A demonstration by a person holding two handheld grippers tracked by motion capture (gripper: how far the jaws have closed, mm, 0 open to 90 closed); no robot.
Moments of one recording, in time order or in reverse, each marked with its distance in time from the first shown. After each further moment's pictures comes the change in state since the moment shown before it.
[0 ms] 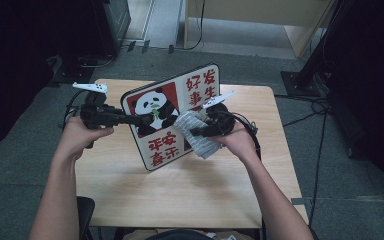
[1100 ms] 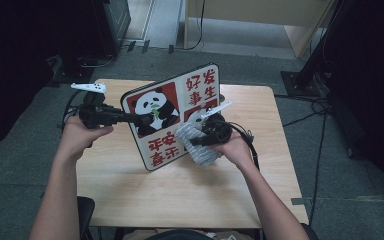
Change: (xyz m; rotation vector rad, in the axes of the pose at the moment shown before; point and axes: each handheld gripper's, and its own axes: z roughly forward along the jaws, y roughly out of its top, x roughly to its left) left arm 0.000 0.000 -0.002 -0.008 0.028 0.026; right arm -0.009 -0.028 0.030 0.051 0.025 0.047
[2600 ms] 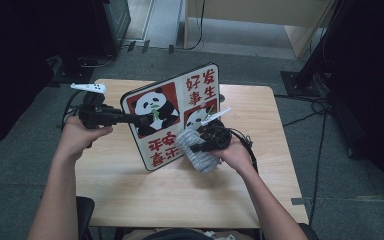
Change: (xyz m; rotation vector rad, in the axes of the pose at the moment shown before) left arm 0.000 -0.001 0.000 0.002 -0.011 -0.003; right arm 0.001 -0.015 0.009 0.045 0.048 0.037
